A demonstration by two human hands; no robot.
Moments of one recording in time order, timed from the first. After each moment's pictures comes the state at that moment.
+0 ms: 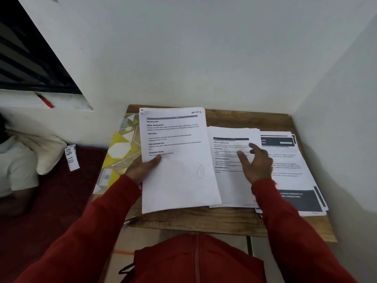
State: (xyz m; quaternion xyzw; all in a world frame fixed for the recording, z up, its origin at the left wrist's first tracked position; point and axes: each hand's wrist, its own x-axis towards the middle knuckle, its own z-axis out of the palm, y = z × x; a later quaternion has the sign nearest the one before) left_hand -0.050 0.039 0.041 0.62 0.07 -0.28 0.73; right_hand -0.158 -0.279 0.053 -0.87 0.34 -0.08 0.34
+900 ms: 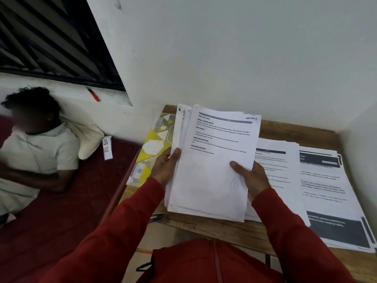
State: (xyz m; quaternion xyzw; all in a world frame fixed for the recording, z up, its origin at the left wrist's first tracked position) left_hand -0.061 0.051 0.063 0.65 0.08 -0.13 0.74; right_hand -0.125 -0.191 0.057 -0.58 0.25 -0.01 0.77
